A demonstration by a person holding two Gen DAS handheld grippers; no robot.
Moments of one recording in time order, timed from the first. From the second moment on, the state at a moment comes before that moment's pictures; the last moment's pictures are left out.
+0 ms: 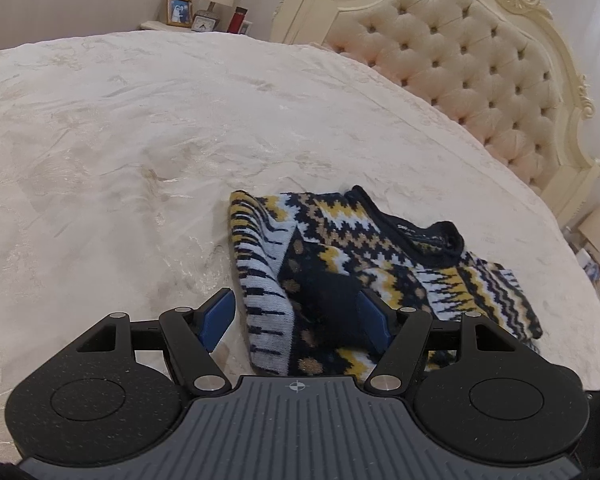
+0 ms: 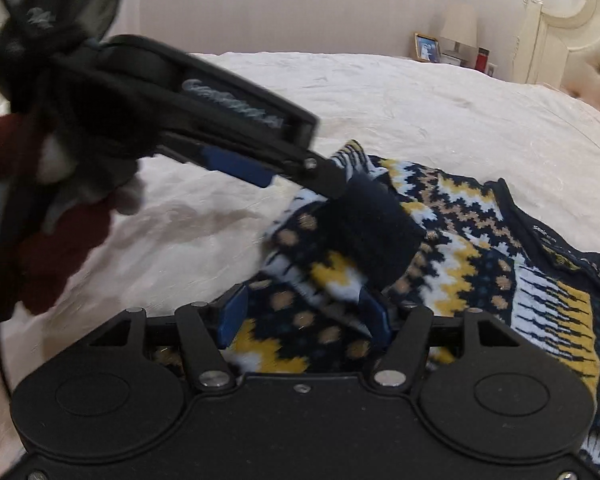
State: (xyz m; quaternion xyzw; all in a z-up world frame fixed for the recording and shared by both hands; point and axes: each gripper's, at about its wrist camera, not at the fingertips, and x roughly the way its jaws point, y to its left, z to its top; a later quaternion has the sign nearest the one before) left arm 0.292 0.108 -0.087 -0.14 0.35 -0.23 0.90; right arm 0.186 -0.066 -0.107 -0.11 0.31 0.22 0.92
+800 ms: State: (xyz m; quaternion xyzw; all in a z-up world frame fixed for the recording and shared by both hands) left arm 0.284 0.067 -0.095 -0.11 0.37 -0.25 0.89; right arm 0.084 -0.241 -0.116 0.17 0.35 0.02 0.92
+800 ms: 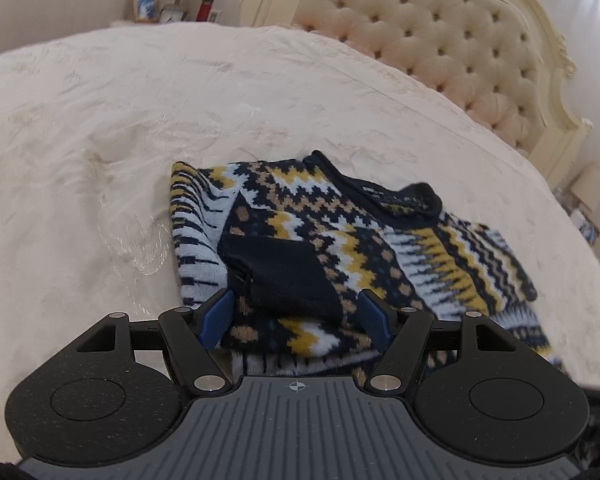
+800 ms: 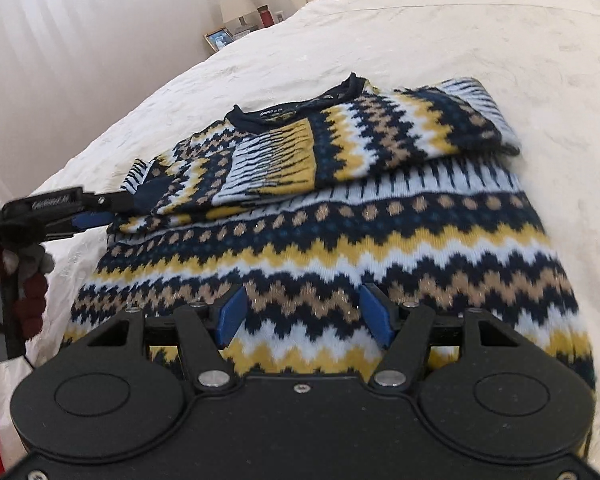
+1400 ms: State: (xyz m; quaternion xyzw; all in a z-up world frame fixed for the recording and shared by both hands) left arm 0.273 0.059 -0.092 -0.12 0.39 -0.23 0.88; right arm 0.068 -0.237 -0.122 0.18 0.33 0.05 0.93
